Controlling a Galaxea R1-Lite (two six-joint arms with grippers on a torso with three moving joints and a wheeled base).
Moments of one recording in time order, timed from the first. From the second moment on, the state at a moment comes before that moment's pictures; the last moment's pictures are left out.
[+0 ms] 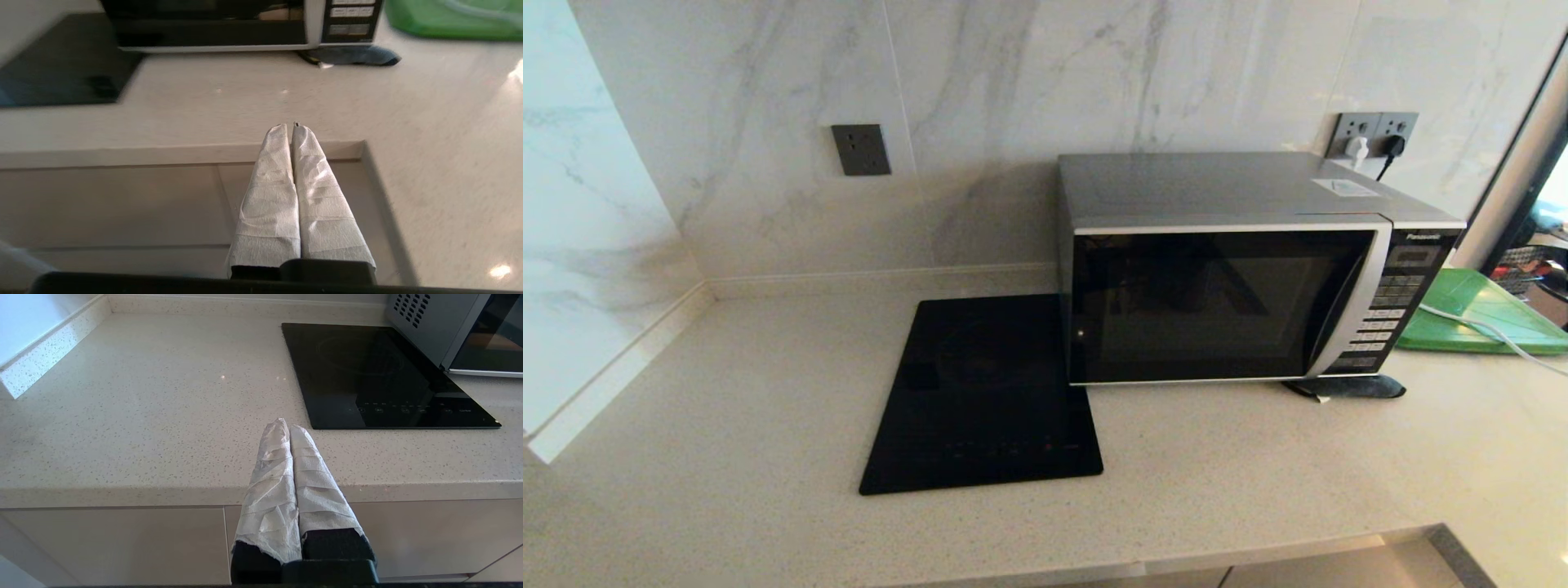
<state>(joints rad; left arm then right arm) 0.00 0.00 0.00 -0.01 0.03 -0.07 0.01 0.00 -0.14 0.16 0.04 0.08</state>
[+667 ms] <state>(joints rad) 0.00 0.00 0.00 -0.01 0.03 -0.07 0.01 0.00 -0.01 0.03 -0.01 0.03</state>
